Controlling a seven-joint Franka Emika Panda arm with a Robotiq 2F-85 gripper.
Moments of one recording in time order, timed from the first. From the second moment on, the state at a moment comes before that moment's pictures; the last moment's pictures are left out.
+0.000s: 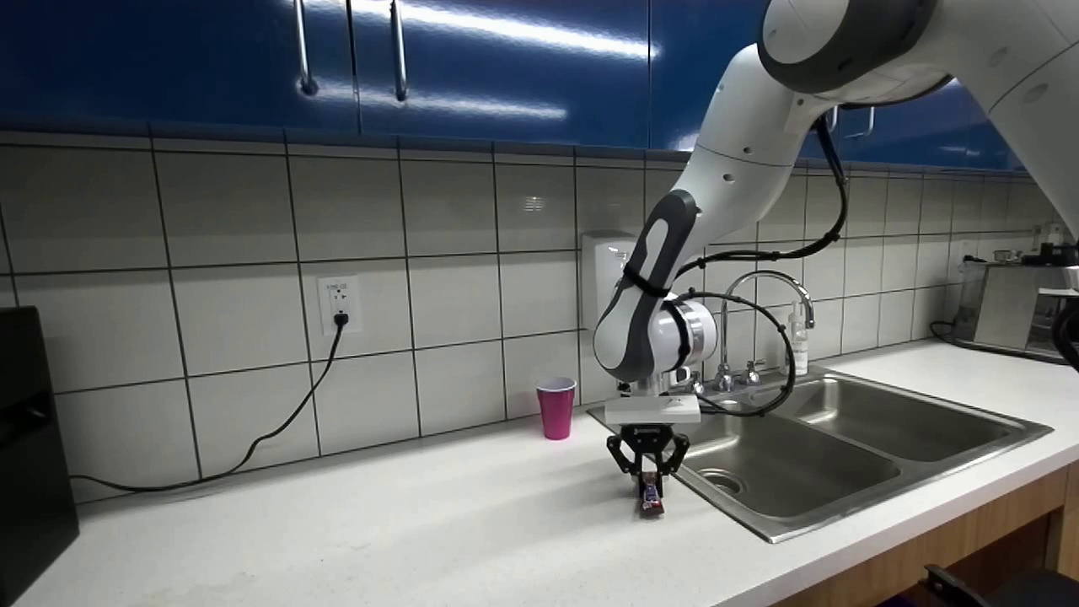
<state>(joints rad) 0.19 0.51 -0.09 -2.19 0.04 2.62 0.58</state>
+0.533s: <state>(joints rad) 0.19 0.50 -0.09 -2.19 0.04 2.62 0.58</state>
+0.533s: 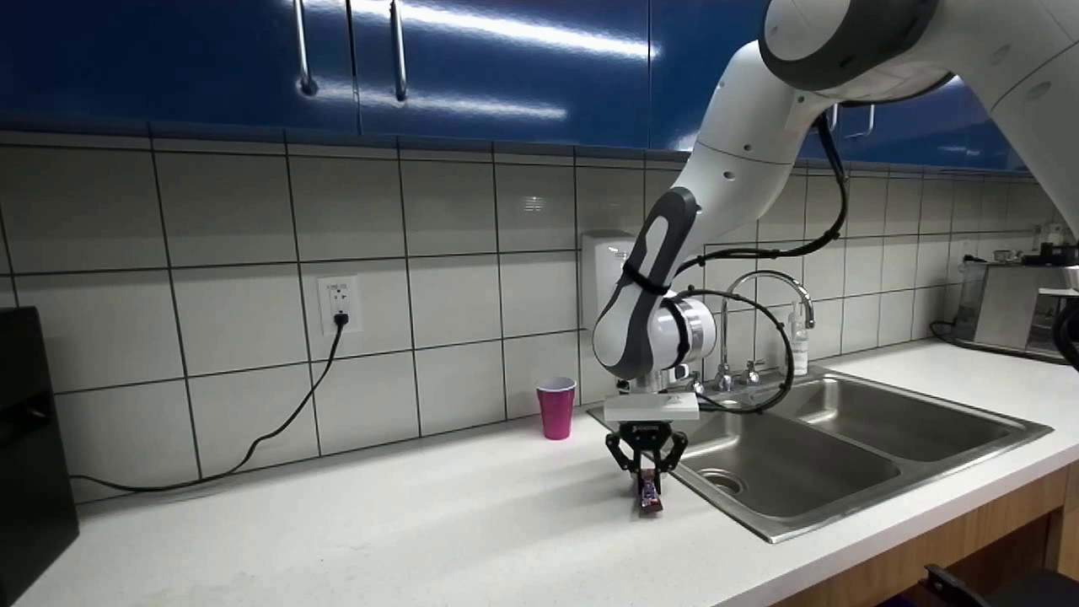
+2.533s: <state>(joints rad) -0.14 0.40 -0.11 -2.24 0.01 2.71 0.04</state>
